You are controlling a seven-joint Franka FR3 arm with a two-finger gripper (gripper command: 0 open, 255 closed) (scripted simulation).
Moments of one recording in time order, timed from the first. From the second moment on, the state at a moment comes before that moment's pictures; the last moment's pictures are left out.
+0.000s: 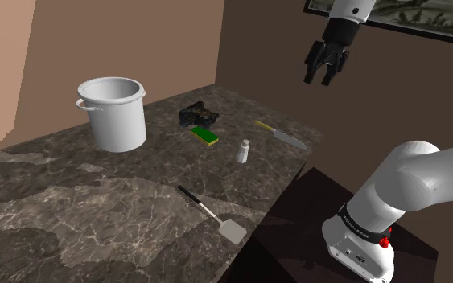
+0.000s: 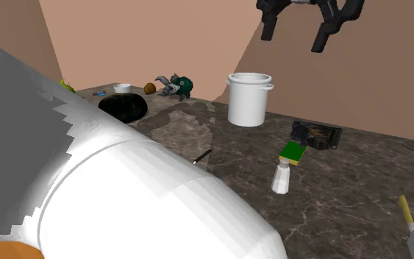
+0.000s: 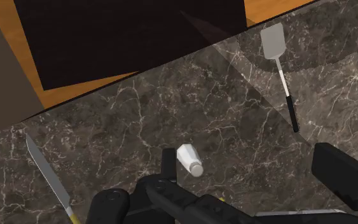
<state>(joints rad) -0.01 -0.75 -0.06 -2.31 0.12 1.51 0.13</state>
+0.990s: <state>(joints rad) 0.11 -0.67 0.16 -2.58 0.22 1.92 0.21</state>
